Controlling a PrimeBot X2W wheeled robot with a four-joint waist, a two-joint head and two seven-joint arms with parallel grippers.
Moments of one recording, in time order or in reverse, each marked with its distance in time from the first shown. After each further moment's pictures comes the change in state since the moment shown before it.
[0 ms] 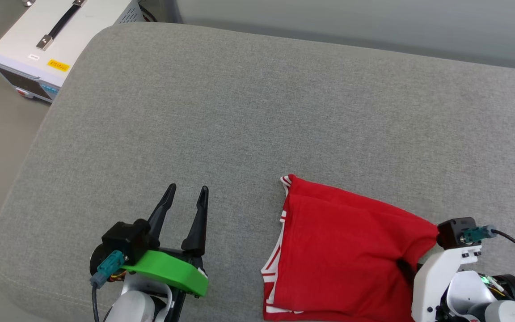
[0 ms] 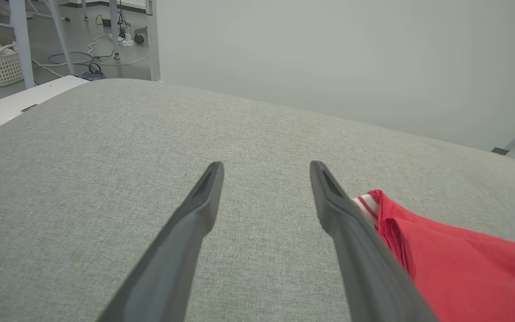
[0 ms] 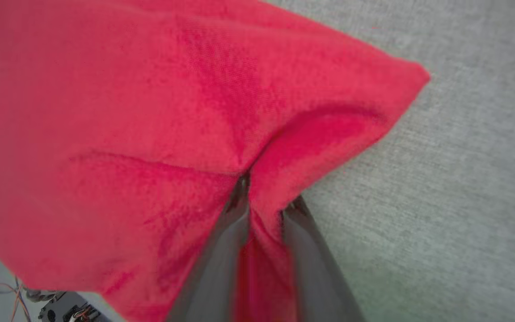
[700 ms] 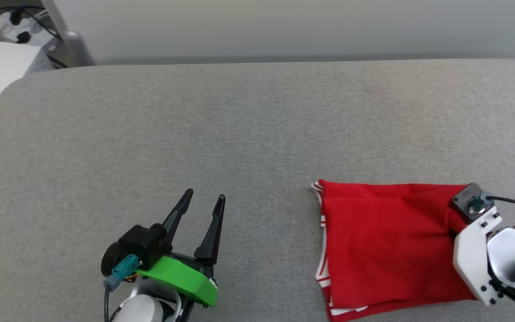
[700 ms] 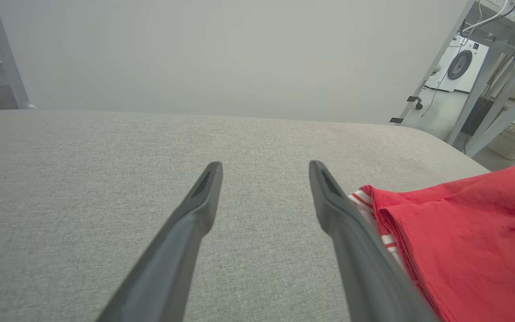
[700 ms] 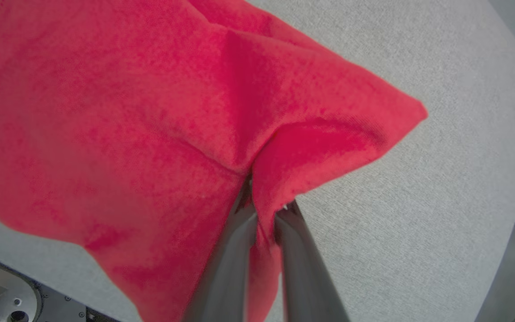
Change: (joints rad) left arm 0.004 0.039 -0.086 -0.013 -0.009 0.000 0.000; right arm -0.206 -0.519 0.348 -0.106 0.025 0.001 0.047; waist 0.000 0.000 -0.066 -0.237
